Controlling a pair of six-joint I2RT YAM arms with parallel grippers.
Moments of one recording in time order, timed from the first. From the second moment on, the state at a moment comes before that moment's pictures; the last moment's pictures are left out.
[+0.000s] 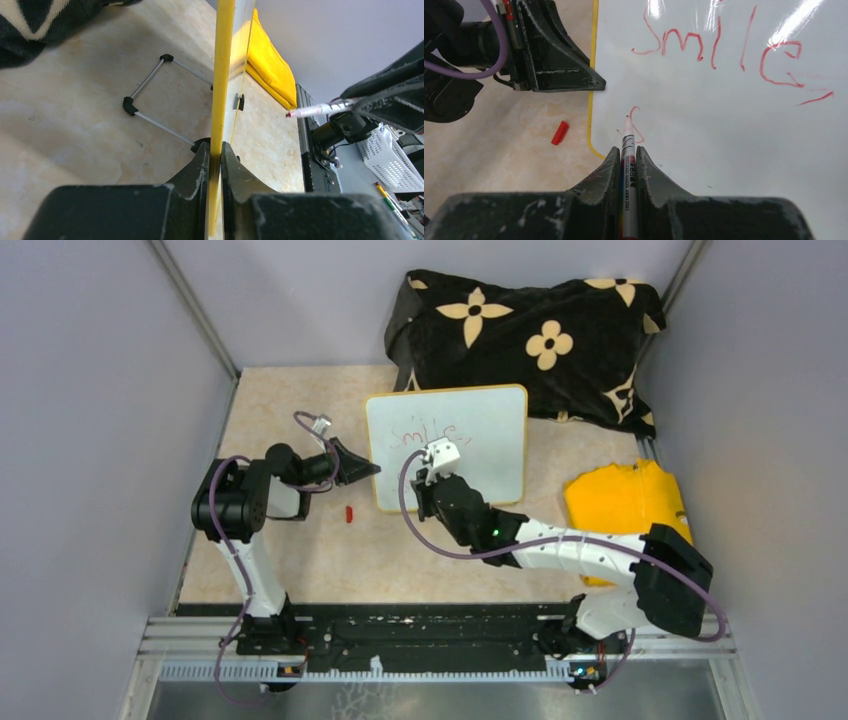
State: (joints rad) left arm -0.06 1.96 0.66 1.45 1.17 -0.77; right arm 1.08 1.35 0.82 0.25 0.52 0.26
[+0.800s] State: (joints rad) left arm -0.06 1.96 0.66 1.43 1.18 -0.77; right arm 1.00 1.43 0.84 0.26 0.52 0.25
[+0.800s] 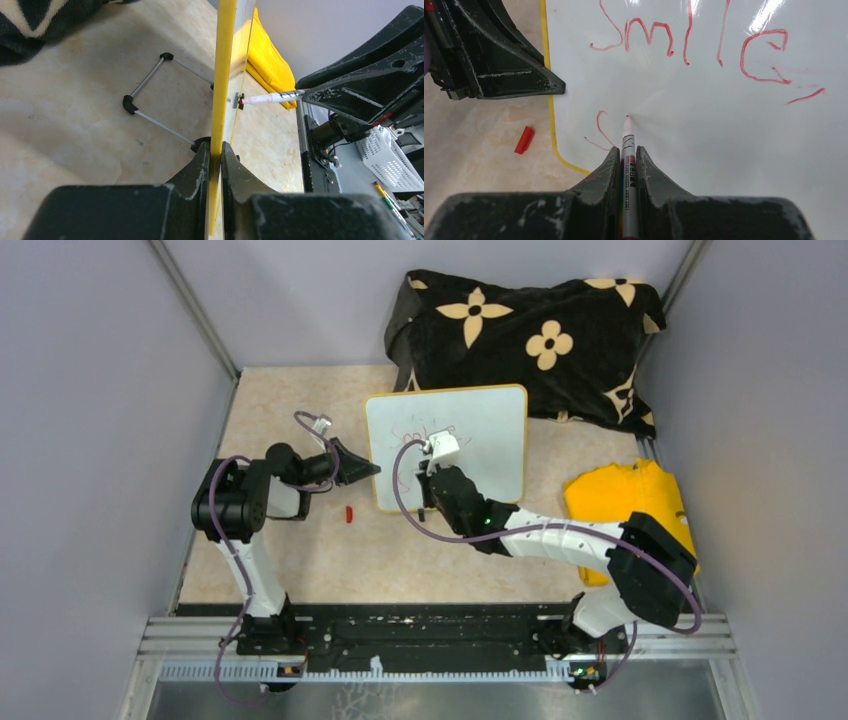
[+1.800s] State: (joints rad) left arm -0.06 1.96 0.67 1.41 1.18 -0.75; right arm 0.99 1.43 0.77 0.26 0.48 0.32
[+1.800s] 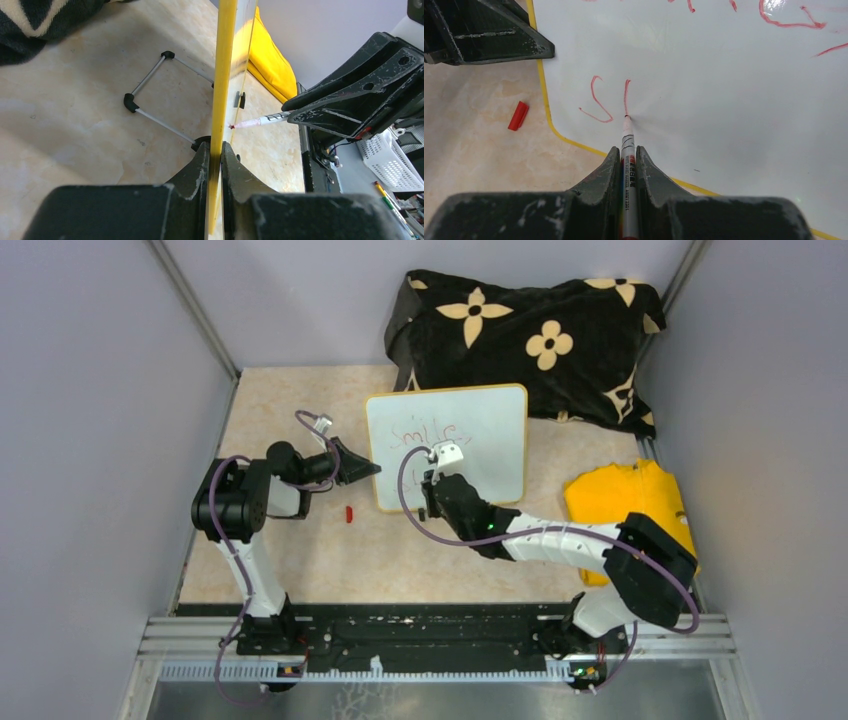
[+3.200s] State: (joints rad) left arm -0.06 1.96 0.67 1.41 1.18 -0.75; right arm 0.98 1.45 0.83 0.25 0.44 0.31
